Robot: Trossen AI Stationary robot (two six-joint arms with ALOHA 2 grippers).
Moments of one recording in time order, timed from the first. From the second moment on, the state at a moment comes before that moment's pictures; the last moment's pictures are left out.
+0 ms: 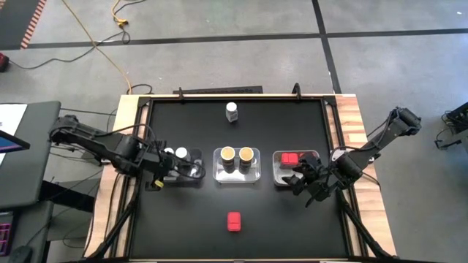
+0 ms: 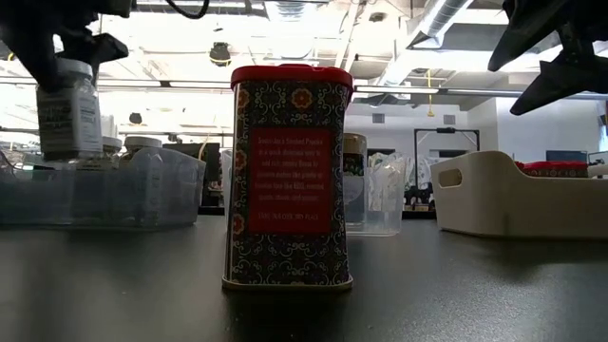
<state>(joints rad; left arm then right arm) -0.32 1.03 1.00 -1.24 -0.17 -0.25 0.63 1.09 0.79 -0.72 0.65 1.42</state>
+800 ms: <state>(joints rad) -0.31 1.03 0.82 -1.13 -0.15 -0.25 0.63 1.09 0.79 -0.72 0.65 1.44</state>
